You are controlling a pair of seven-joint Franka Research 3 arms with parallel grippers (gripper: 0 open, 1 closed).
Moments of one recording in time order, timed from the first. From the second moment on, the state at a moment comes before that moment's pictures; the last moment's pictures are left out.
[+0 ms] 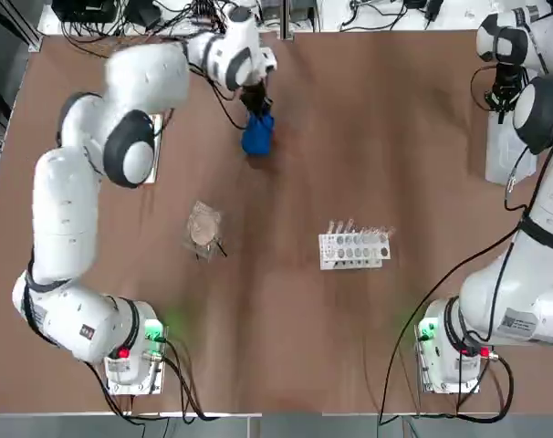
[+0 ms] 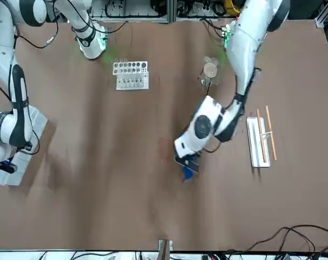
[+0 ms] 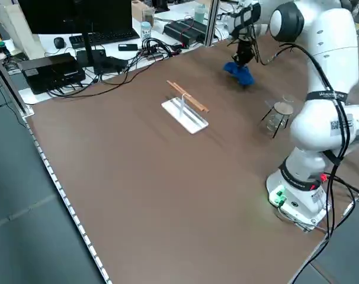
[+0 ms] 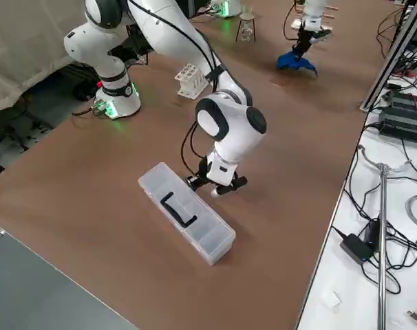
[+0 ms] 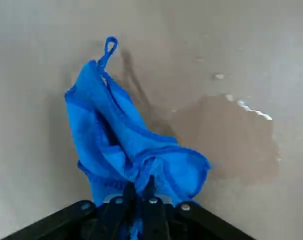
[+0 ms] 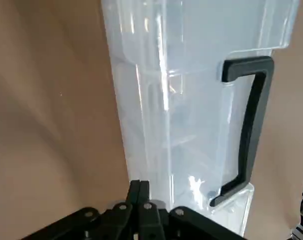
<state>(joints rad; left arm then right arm) -0.49 0.83 -0.18 -1.38 0.05 2.22 -0.21 -0.15 0.68 -0.20 -1.51 -0.28 1.82 0.24</state>
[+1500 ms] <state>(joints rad) -0.71 0.97 -0.15 -1.23 0.05 2.28 -0.24 -0.17 0.62 -0.27 -1.45 -0.34 1.76 0.10</state>
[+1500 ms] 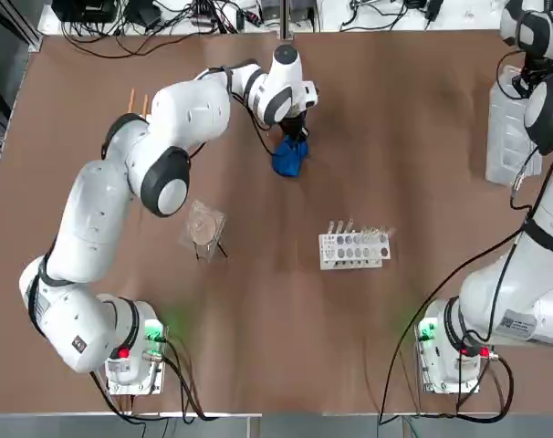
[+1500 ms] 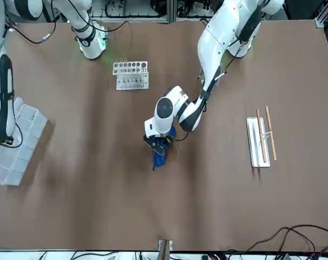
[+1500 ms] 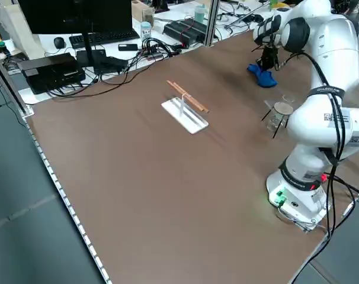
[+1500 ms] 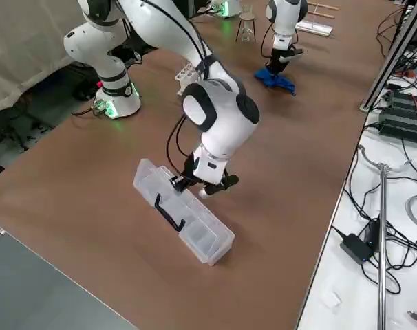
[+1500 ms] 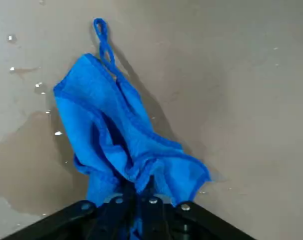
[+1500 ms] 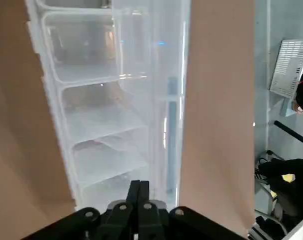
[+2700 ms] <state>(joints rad) -0.73 0.98 -0.09 -1.22 0.05 2.30 -0.25 -0.24 0.63 -0.26 -1.42 -0.30 1.78 0.00</state>
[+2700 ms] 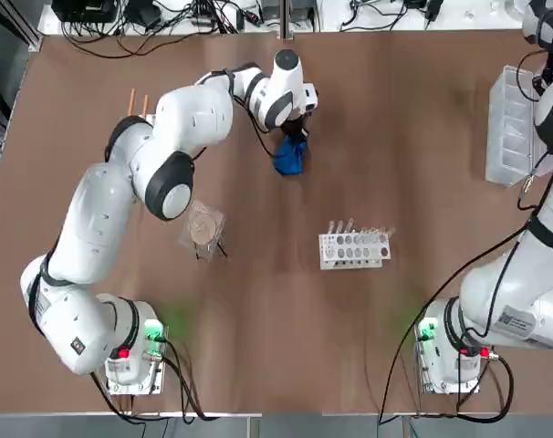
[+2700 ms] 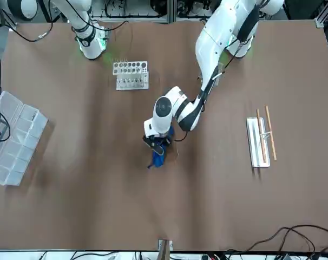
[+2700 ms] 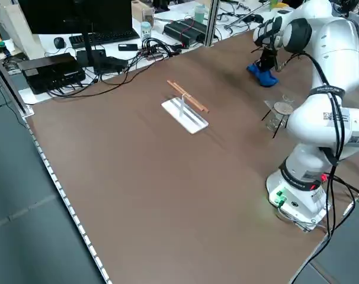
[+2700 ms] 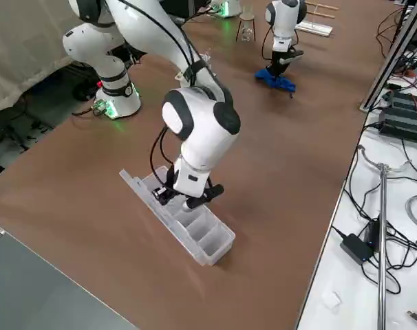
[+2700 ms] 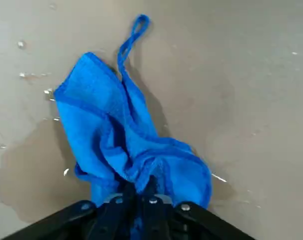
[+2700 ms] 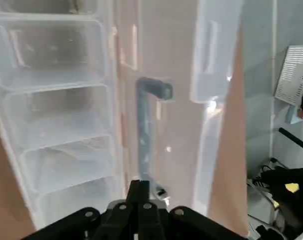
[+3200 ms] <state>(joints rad) -0.68 0.98 -0.04 -1.22 0.05 2.29 -0.24 -0.15 0.59 -0.19 -1.34 -0.08 1.76 -0.01</state>
